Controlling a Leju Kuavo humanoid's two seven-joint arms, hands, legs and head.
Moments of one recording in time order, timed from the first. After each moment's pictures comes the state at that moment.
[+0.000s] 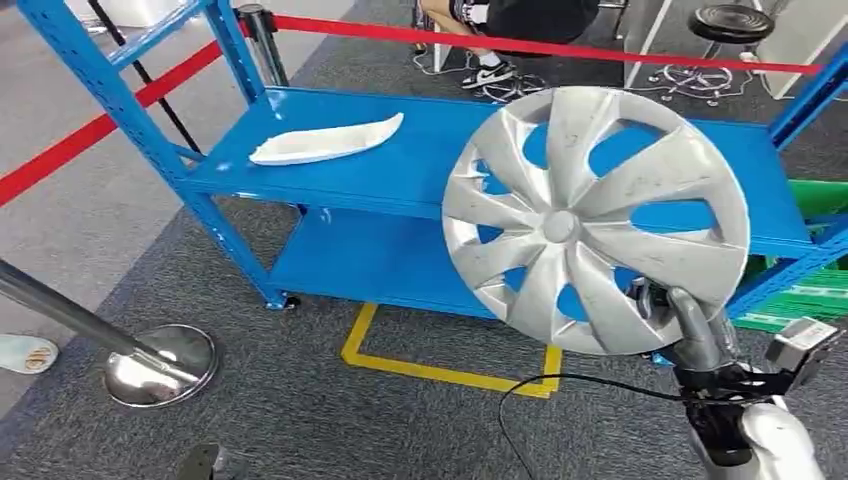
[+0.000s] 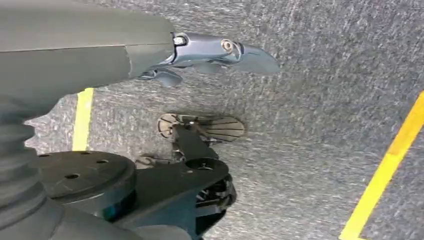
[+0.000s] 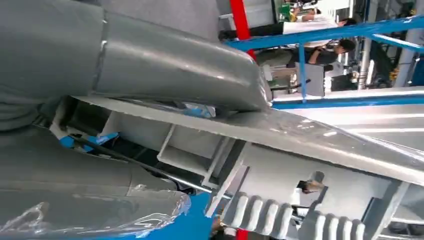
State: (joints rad) left arm -0.08 -0.23 1.32 -0.21 -1.04 -0.12 -0.40; right arm -0.03 -0.16 0.06 -1.55 -0.36 0.30 -0.39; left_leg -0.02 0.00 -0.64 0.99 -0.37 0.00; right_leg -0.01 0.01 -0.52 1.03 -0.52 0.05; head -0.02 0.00
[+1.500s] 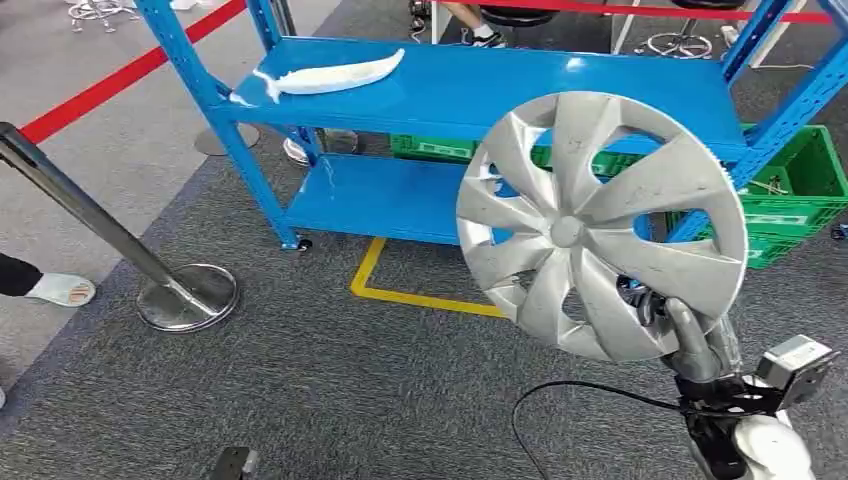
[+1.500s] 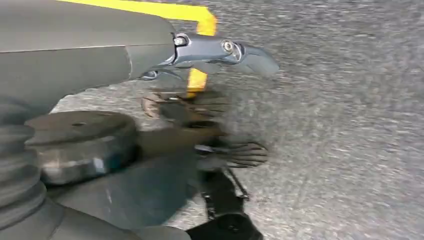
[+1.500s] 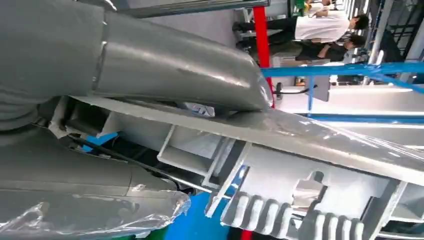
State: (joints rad) left arm -0.09 -0.27 1.31 -0.20 -1.08 -0.12 -0.35; right arm 0.04 -0.14 0.04 -1.61 -0.26 0.23 -0.43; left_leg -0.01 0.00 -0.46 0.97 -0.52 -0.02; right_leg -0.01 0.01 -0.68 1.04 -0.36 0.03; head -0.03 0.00
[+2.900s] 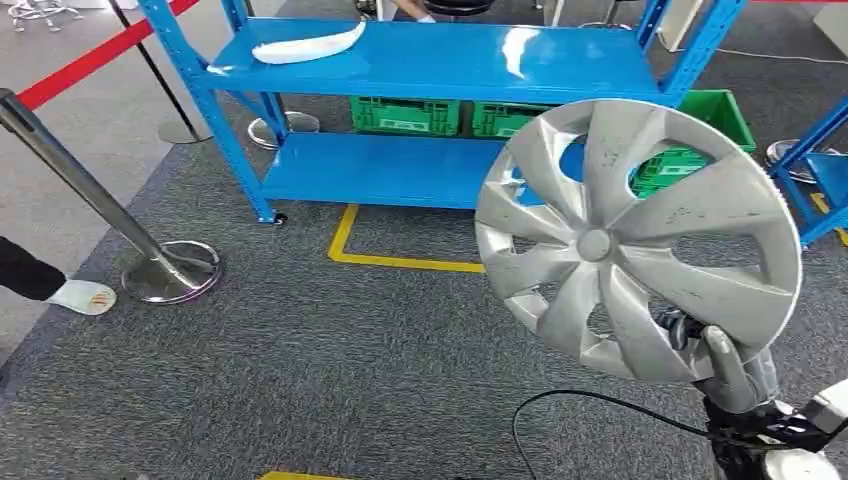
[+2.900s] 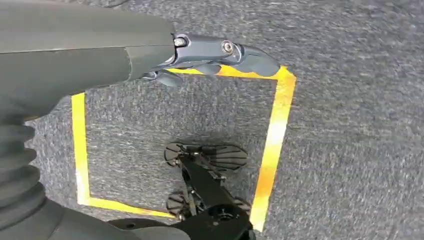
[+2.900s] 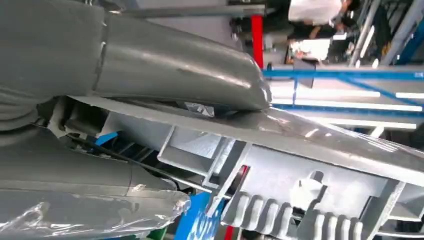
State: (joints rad) left arm 0.00 -0.03 1.36 -0.20 -1.07 -0.29 -0.42; right arm 0.13 -0.13 -0.06 -1.67 -0.23 0.28 -0.51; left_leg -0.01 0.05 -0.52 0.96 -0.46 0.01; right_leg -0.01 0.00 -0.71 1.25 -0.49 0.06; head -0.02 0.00
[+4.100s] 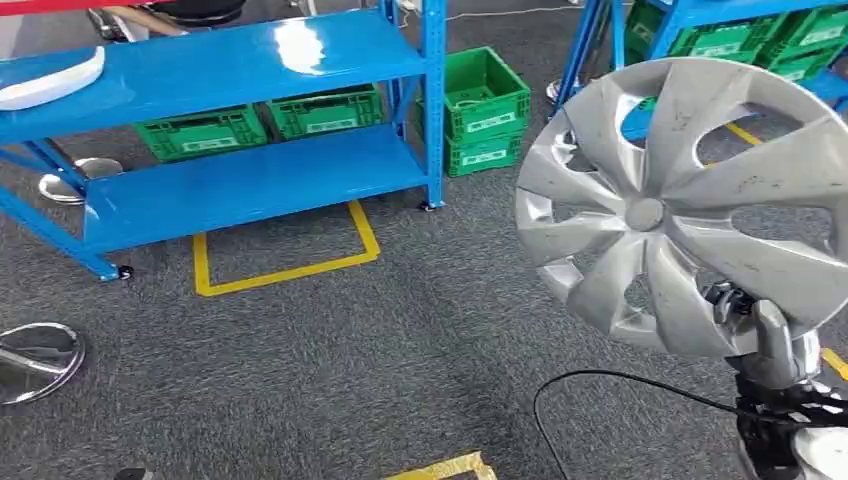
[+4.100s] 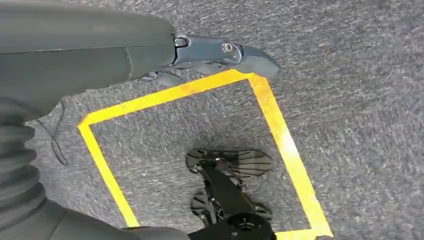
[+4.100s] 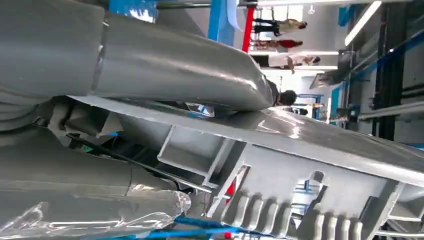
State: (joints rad) left arm -0.01 -0.02 1.36 -0.20 -1.08 -0.22 -0.33; right arm 0.04 -0.13 -0.13 -1.64 -0.28 0.28 -0.50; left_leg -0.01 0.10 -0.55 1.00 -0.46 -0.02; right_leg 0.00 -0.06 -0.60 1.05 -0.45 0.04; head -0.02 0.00
